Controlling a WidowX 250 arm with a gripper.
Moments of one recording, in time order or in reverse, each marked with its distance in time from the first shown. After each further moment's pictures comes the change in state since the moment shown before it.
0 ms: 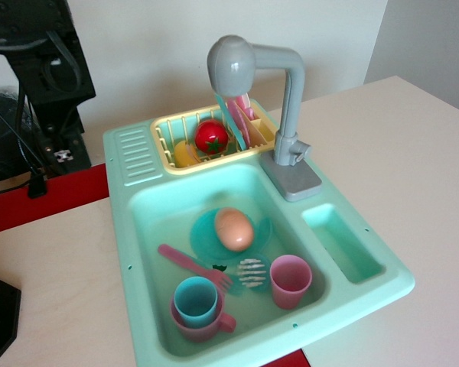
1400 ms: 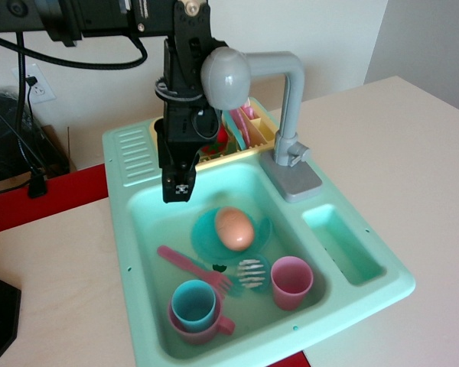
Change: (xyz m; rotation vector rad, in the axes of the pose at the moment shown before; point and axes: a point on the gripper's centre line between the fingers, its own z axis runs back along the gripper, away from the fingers) arm 0.084 -0.070 -0.035 -0.011 0.129 -0.337
